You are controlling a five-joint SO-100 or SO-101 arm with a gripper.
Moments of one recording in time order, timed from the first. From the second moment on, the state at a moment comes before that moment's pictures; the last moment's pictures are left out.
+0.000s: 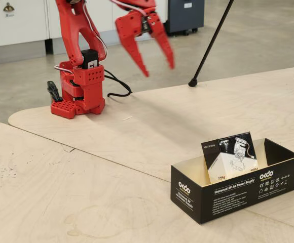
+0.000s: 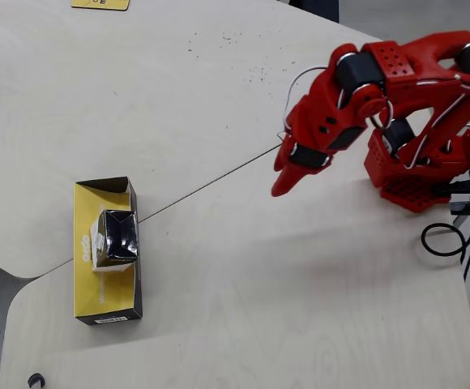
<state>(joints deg) -16.0 130.1 117.0 80.6 -67.8</state>
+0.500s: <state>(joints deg) -8.9 162.2 163.2 70.6 -79.3</state>
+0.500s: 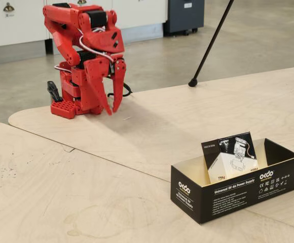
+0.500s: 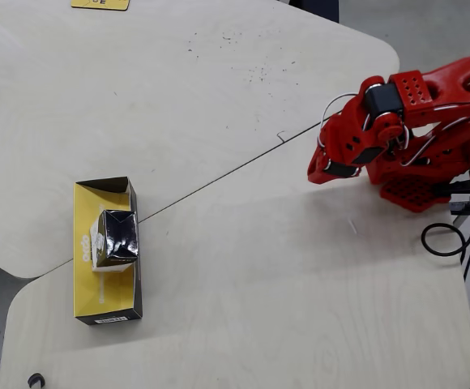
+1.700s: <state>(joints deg) -4.5 187.2 176.9 78.8 -88.1</state>
